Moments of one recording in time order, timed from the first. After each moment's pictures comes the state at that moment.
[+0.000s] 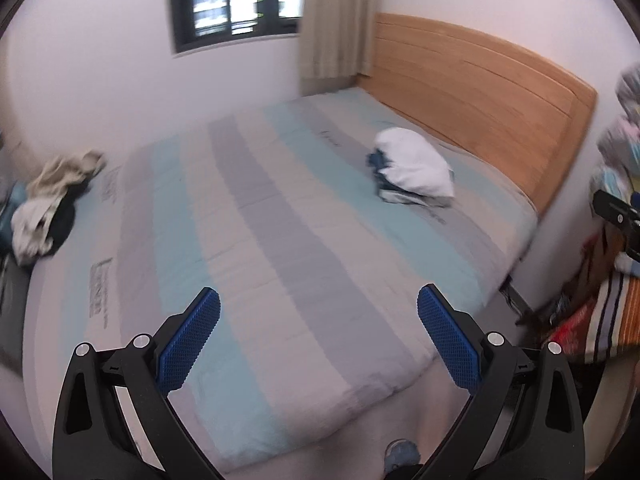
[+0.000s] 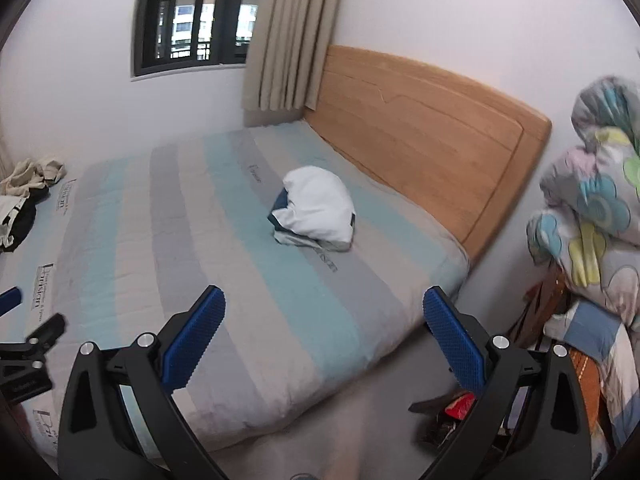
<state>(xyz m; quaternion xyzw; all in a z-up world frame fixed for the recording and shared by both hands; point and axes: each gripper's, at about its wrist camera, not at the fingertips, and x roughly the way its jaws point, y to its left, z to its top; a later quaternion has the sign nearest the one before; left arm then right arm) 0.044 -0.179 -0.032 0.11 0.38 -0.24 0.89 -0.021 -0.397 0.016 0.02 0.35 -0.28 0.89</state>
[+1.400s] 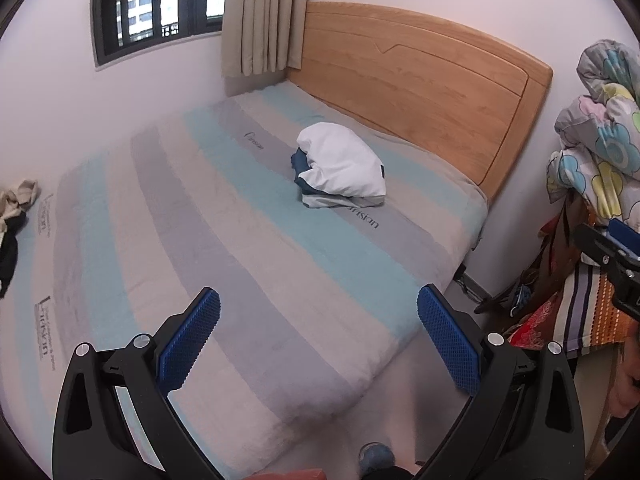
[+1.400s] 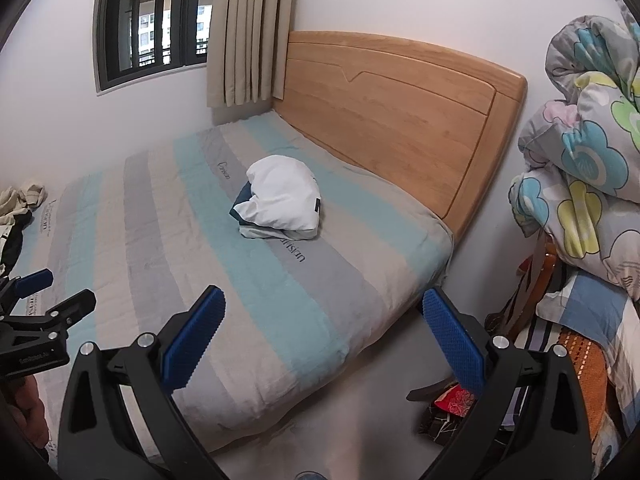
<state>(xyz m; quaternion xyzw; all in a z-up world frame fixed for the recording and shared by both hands) 0.066 -0.293 -0.046 0.11 0.39 -0.34 0.85 -0.046 -0.480 -0.003 0.06 0.35 -0.31 0.88</state>
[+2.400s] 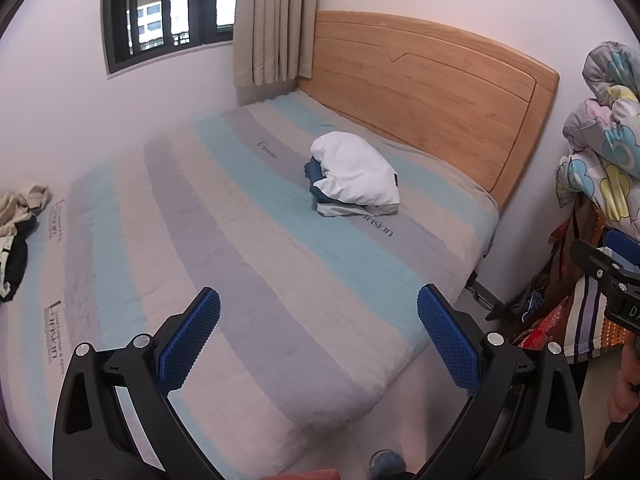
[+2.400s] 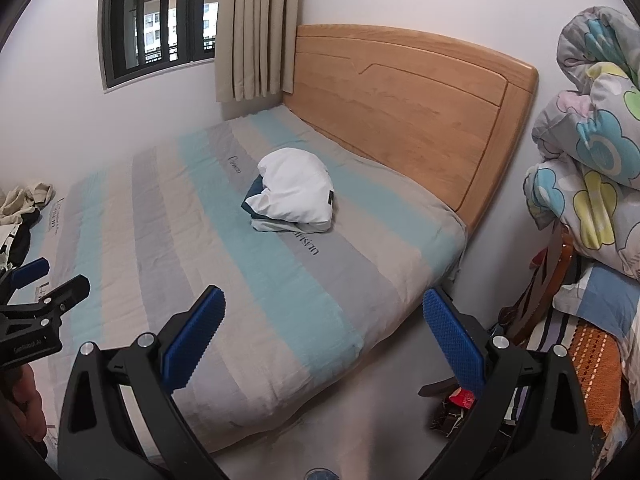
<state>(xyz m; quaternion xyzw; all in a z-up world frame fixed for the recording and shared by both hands) 0.069 -0.282 -0.044 0.11 0.37 -0.32 0.87 -0.030 -0.490 -0.017 0.07 0.36 -0.28 0.89</state>
